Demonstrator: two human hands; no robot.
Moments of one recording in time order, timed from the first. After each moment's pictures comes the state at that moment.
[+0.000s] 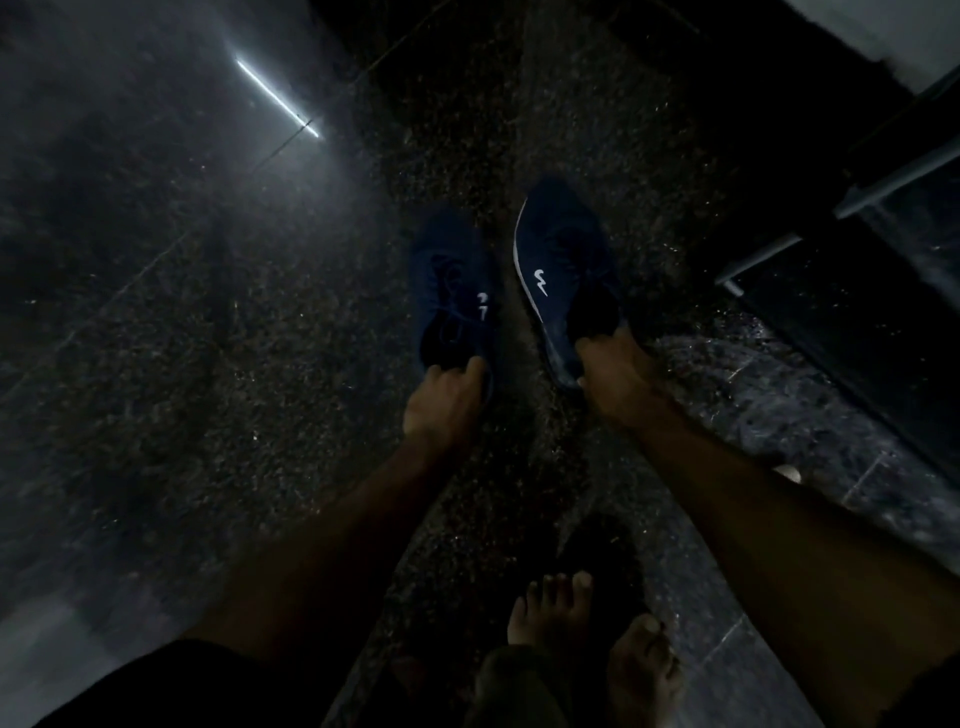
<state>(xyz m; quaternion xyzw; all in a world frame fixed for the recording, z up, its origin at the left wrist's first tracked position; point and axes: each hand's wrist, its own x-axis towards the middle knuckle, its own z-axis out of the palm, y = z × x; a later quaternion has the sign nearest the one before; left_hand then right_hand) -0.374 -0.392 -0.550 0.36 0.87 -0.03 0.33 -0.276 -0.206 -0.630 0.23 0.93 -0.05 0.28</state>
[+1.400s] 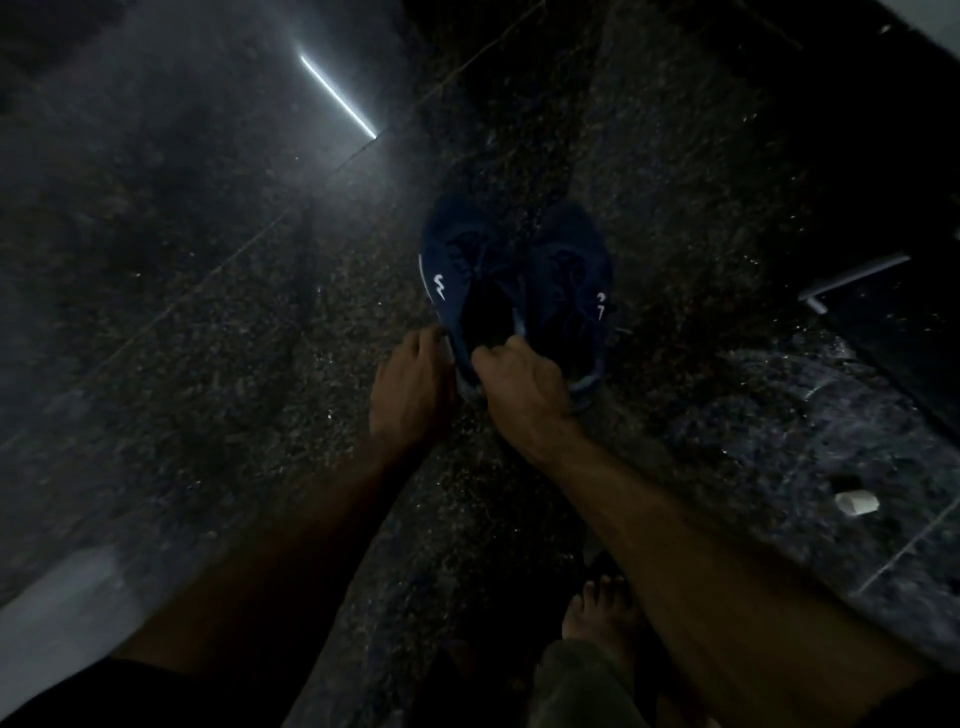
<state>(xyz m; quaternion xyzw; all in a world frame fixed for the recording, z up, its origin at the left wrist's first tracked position) -0.426 -0.484 -0.587 0.31 0.93 0.09 0.16 -0.363 -0.363 -0.567 0.12 0.97 -0.14 0.15</state>
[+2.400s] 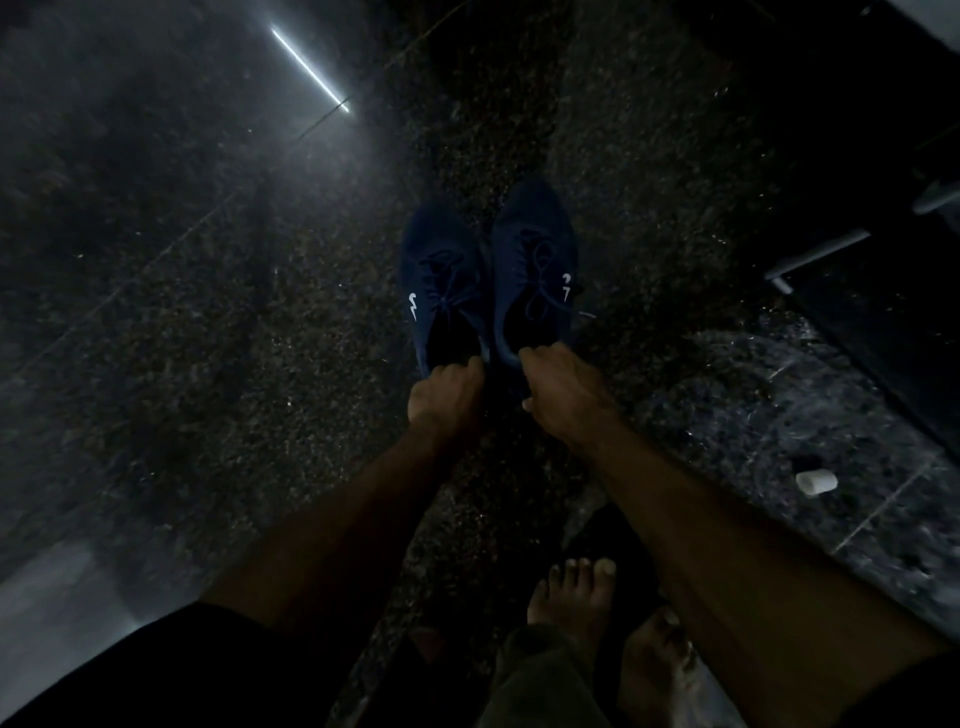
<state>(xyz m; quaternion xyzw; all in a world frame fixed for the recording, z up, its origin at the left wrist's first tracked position) -0.381 -0.425 -0.604 0.31 0.89 -0.04 0.34 -0.311 -0.295 -0.615 0.12 0.95 -0.15 0.26</state>
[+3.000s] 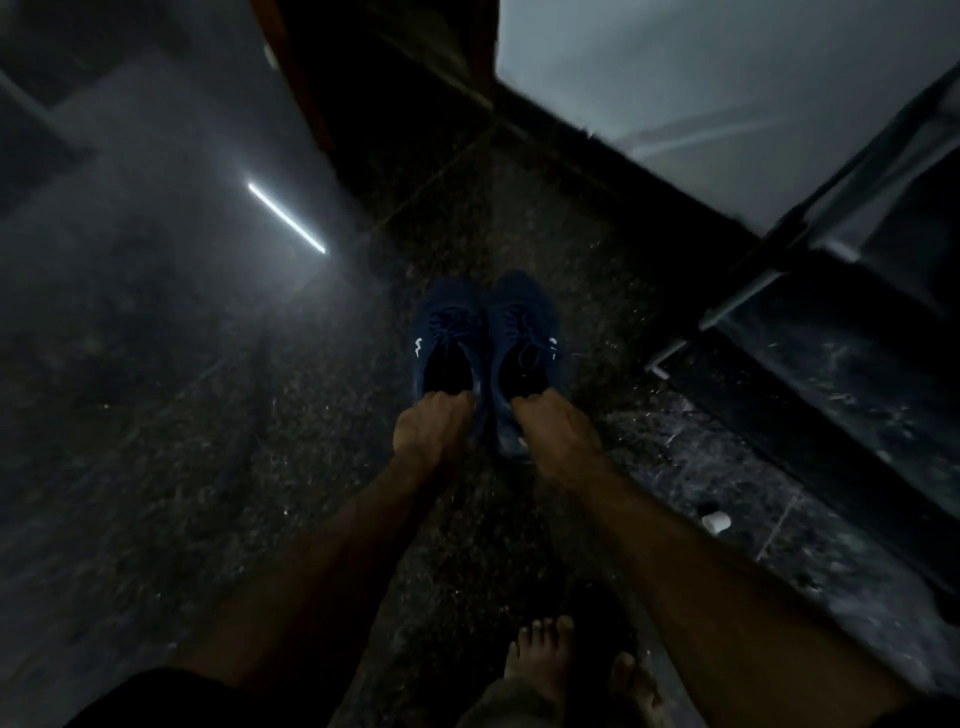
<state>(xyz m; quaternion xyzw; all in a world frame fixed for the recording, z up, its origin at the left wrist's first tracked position) -0.394 -0.368 -0.451 0.39 0.87 -0.05 0.29 -0.302 -0.253 -0.473 0.18 0.94 -0.12 0.26</state>
